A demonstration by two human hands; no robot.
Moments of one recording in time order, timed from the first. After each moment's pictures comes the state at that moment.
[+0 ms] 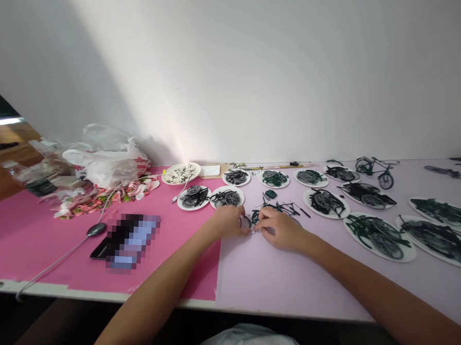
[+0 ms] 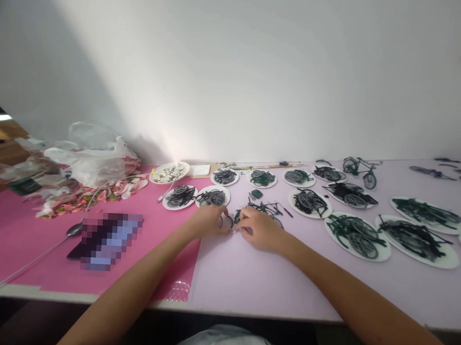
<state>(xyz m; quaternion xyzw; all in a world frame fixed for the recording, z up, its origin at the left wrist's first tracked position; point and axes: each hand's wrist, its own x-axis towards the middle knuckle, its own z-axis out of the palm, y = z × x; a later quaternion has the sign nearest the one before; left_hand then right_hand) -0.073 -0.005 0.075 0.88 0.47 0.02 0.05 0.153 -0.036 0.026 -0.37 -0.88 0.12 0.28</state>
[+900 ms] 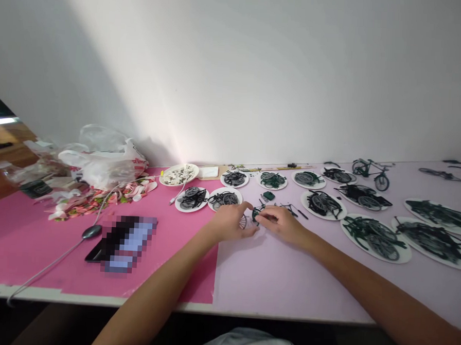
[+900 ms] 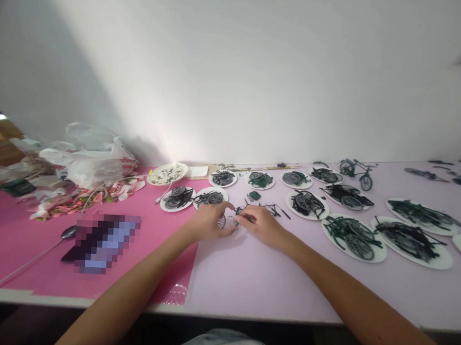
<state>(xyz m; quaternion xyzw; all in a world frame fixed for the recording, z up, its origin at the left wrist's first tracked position) -0.068 -0.015 0.077 0.90 0.41 0.15 0.07 0.158 -0.025 0.035 -0.44 -0.80 0.21 0.36</state>
